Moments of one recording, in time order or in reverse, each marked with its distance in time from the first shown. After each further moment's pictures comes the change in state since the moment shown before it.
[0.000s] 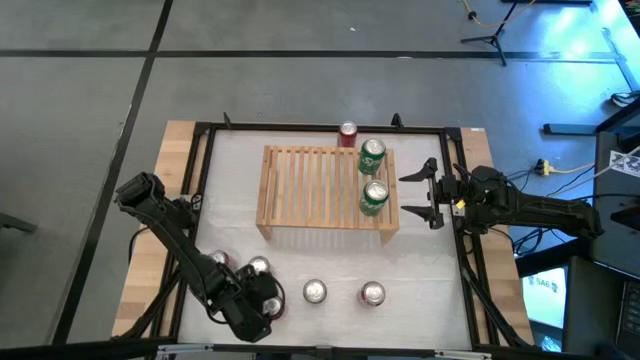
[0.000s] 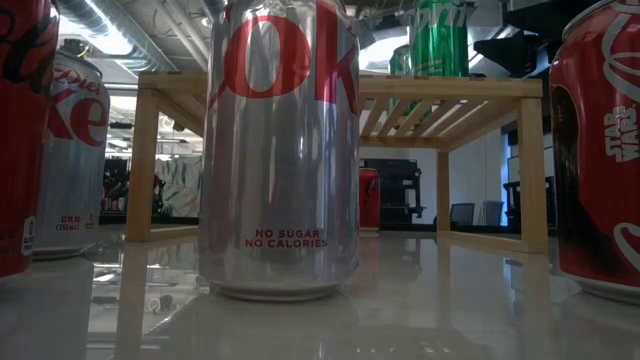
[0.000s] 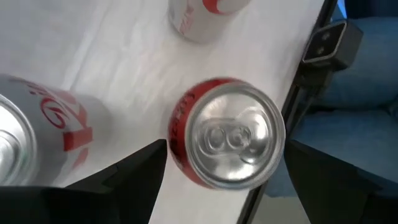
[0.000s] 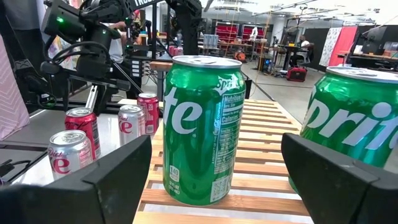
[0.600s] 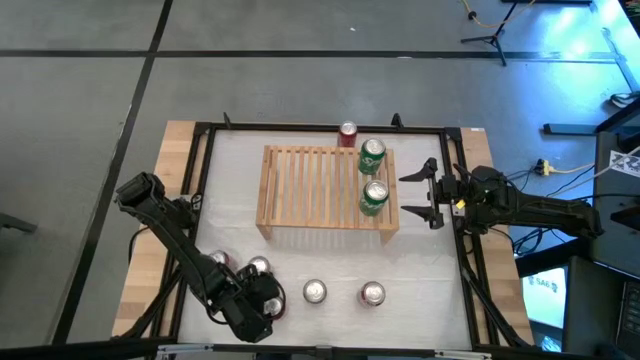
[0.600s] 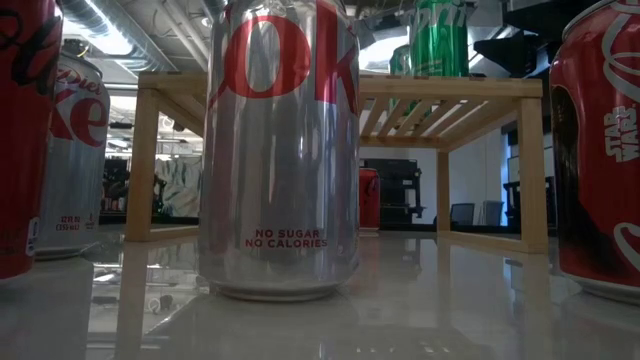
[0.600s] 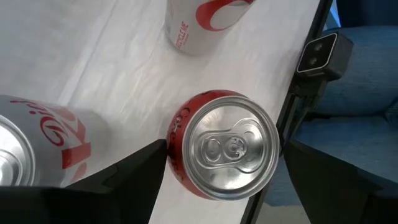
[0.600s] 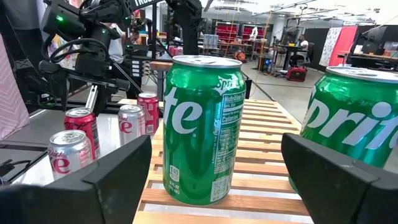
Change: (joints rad) left arm 0.000 0.000 0.000 0.024 -0.028 0.026; right arm 0.000 0.000 0.000 -0.001 0.000 0.000
